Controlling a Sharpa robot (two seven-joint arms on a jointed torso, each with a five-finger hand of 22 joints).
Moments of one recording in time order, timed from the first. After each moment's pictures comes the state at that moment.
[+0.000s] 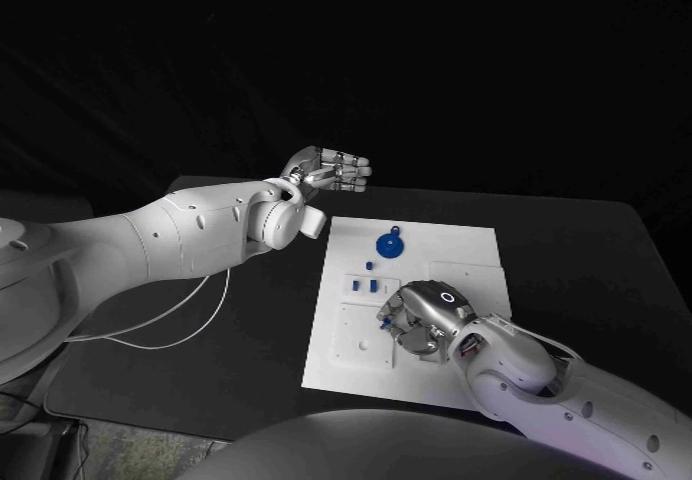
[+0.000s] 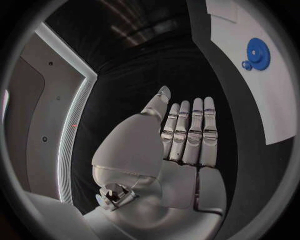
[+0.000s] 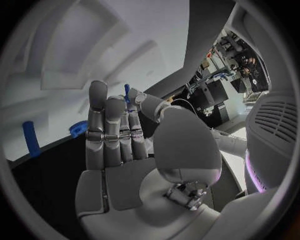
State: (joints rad) left arm 1.18 -0.61 -0.12 1.08 -0.08 -0.20 0.40; left_hand 1.40 0.03 0.02 -0.14 0.12 1.05 0.14 0.06 0.06 1.11 0.14 0.06 0.06 1.10 0.14 0.06 0.06 0.08 1.05 0.13 0.07 0.07; right arm 0.63 -0.67 0.22 1.62 -1.92 -0.31 -0.17; right_hand 1.27 -0.15 0.75 -0.19 0.05 1.27 0.08 0.06 0.10 1.35 0.03 0.06 0.06 1.41 -0.06 0.84 0.79 0.11 1.46 -0.08 0.29 1.06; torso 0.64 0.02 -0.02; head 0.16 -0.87
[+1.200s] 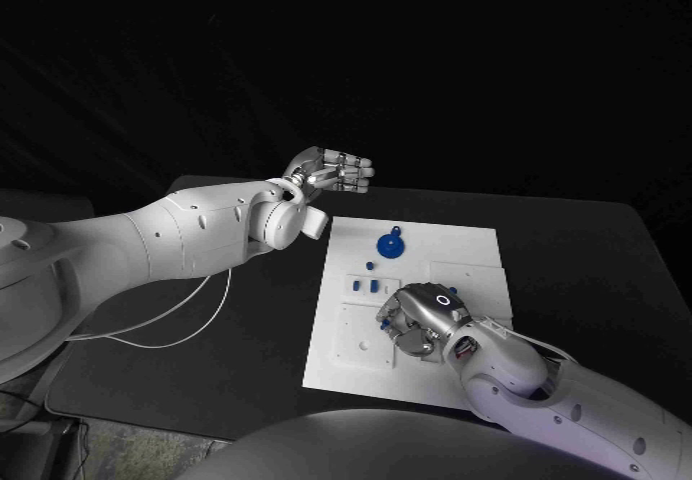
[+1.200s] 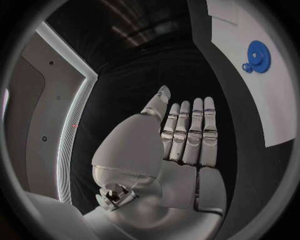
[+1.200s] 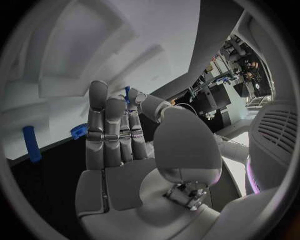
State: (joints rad) left arm 1.18 -0.61 -0.12 1.09 -0.09 -0.19 0.40; left_hand 1.40 0.03 0.01 -0.14 0.11 1.05 0.14 0.06 0.06 1.10 0.14 0.06 0.06 1.10 0.14 0.06 0.06 0.08 1.05 0.13 0.07 0.07; right arm 0.62 -0.64 0.21 1.59 -1.97 -0.32 -0.20; right_hand 1.26 -0.15 0.76 -0.20 0.05 1.27 0.08 0.06 0.10 1.36 0.03 0.06 0.07 1.41 -0.06 0.84 0.79 0.11 1.47 -0.08 0.29 1.07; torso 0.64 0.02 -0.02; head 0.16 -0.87
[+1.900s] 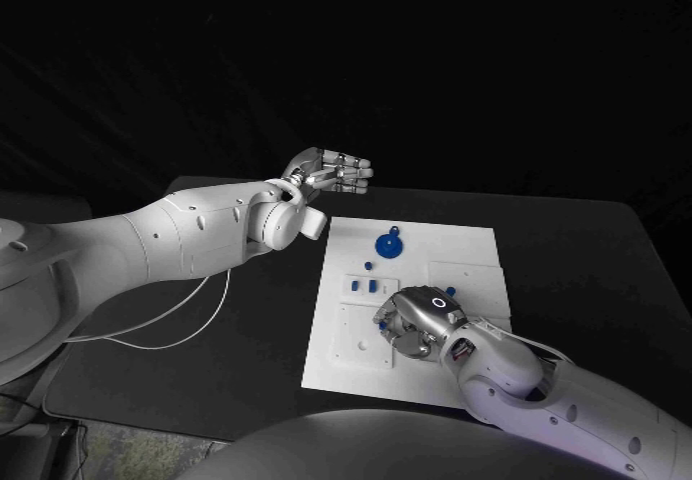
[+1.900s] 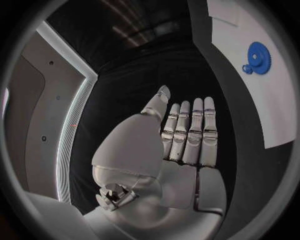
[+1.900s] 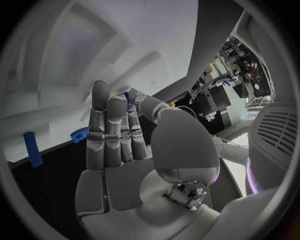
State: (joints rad) left arm 1.18 -0.60 -0.12 1.09 -0.09 -0.19 0.39; left_hand 1.40 0.03 0.01 -0.14 0.11 1.05 0.14 0.06 0.06 1.10 0.14 0.06 0.06 1.10 0.14 0.06 0.06 0.08 1.05 0.13 0.07 0.07; right arm 0.63 -0.64 0.20 1.59 -1.97 -0.30 -0.21; right_hand 1.26 -0.16 0.61 -0.20 0.08 1.21 0.09 0.06 0.07 1.26 0.06 0.06 0.06 1.41 -0.04 0.84 0.79 0.14 1.47 -0.07 0.26 1.05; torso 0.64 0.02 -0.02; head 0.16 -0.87
